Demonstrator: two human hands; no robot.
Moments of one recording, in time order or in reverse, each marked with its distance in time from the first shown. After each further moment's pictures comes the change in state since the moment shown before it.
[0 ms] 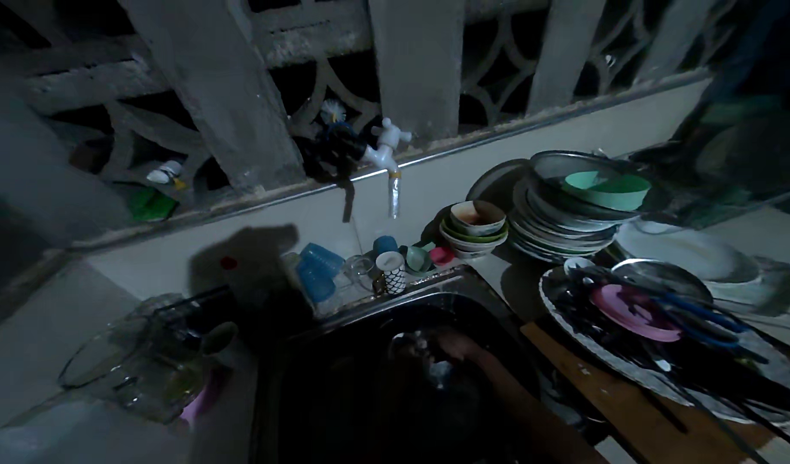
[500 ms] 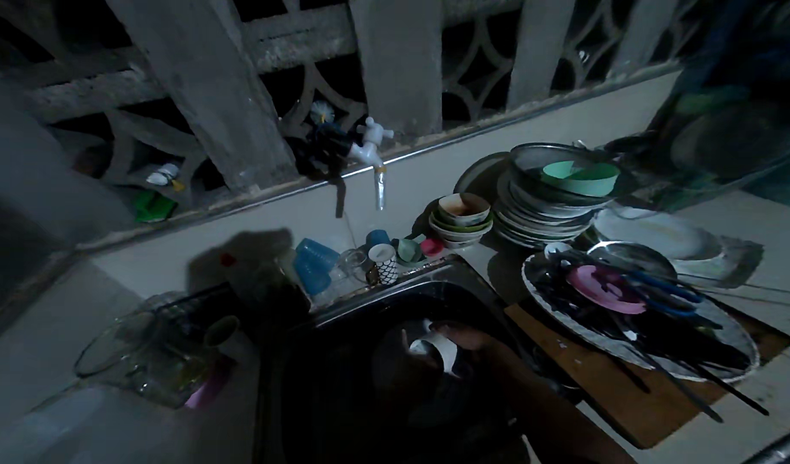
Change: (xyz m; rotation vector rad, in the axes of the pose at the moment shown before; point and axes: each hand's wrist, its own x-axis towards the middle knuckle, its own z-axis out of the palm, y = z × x) left_hand -0.045 0.025 0.011 0.966 -0.391 0.498; right_hand -0.013 0.051 -0.035 -0.058 -0.076 -0.242
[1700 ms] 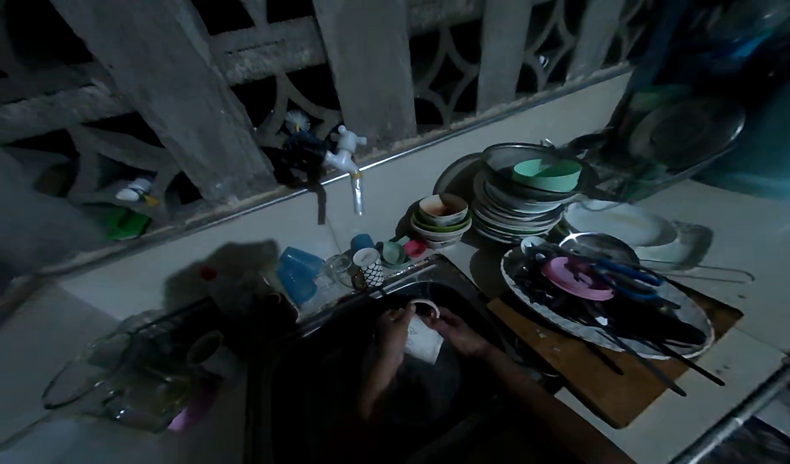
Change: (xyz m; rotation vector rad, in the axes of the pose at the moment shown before) left_hand 0.034 -0.010 -0.033 -1.106 0.654 -0.456; right_hand -0.037 -0.025 0.013 0.303 0.260 -0.121
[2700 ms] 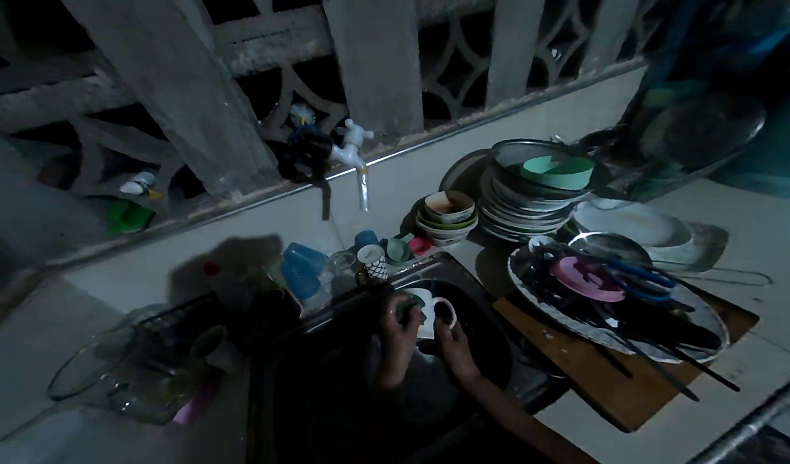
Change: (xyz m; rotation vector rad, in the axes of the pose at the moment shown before) left_hand -0.008 -0.017 0.004 -0.091 0.144 0.611; right_hand -0.025 0.001 0.063 0.217 0.427 -0.061
